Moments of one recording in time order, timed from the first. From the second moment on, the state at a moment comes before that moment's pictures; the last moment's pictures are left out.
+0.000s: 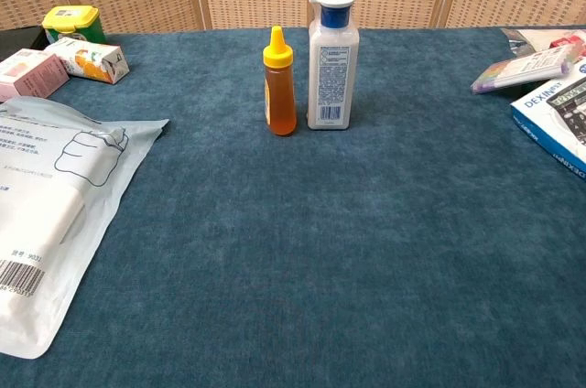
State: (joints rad) left arm -0.10 -1.07 -0.04 -1.89 1.52 1.48 0.09; right arm 0.18 -1.14 0.13 -1.72 -1.33 1.36 -0.07
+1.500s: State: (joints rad) left arm -0.61 -1.31 -0.28 -1.59 1.24 0.81 -0.44; right arm 0.13 -1.10 0.12 -1.79 -1.30 1.39 -0.04
